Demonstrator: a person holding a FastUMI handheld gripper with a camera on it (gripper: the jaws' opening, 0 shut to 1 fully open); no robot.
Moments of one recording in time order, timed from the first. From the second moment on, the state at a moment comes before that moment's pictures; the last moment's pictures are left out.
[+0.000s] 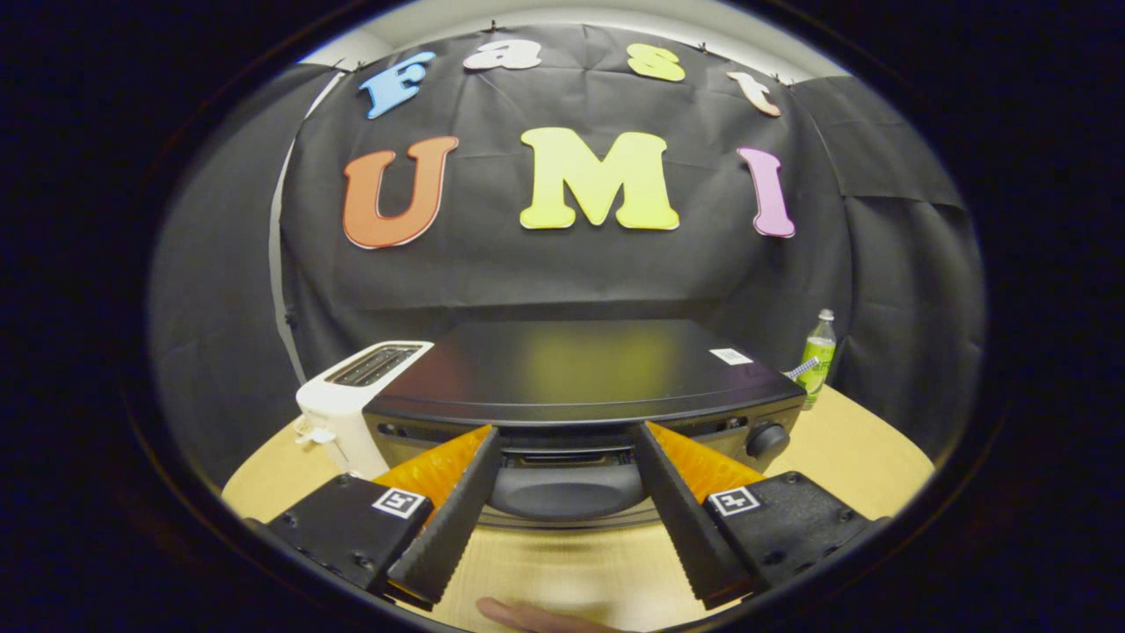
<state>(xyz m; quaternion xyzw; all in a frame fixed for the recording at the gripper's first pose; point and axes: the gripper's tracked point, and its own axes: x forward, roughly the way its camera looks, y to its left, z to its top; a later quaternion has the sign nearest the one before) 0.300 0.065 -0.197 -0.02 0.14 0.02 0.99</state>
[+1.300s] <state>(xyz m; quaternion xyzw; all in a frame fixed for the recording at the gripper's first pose) 0.186 0.050 -0.288 -0.04 0.28 0.07 0.96</state>
